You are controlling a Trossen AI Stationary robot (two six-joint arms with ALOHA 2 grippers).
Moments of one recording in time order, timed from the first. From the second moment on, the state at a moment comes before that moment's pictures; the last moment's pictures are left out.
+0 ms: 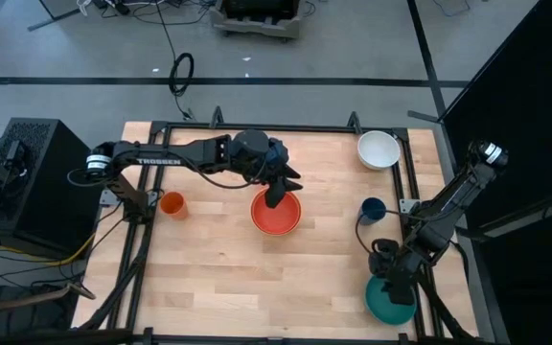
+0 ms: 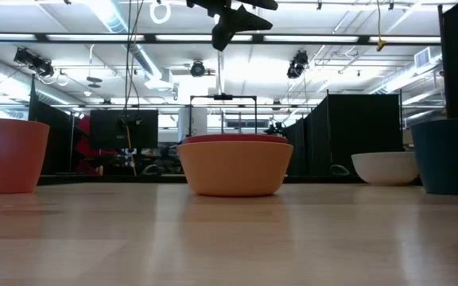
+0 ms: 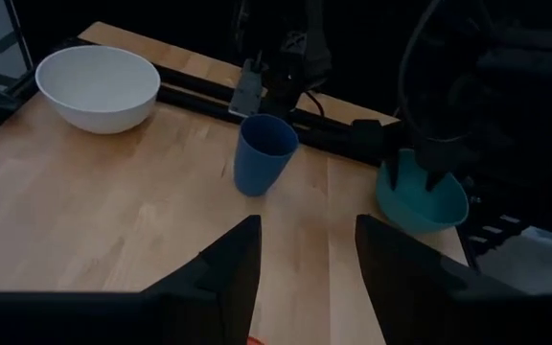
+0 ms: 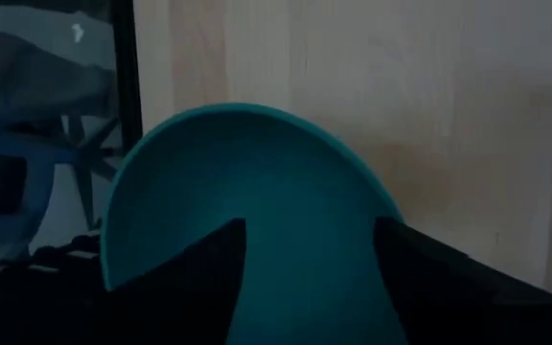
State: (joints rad) left arm 0.12 1.59 1.42 -0.24 0.17 -0.27; right arm 0.89 1.12 0.69 -0.68 -0.06 0.96
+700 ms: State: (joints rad) left arm 0.12 1.59 1.42 -0.26 0.17 -0.27; right arm 0.79 1.09 0.73 -0.74 -0.06 0.76
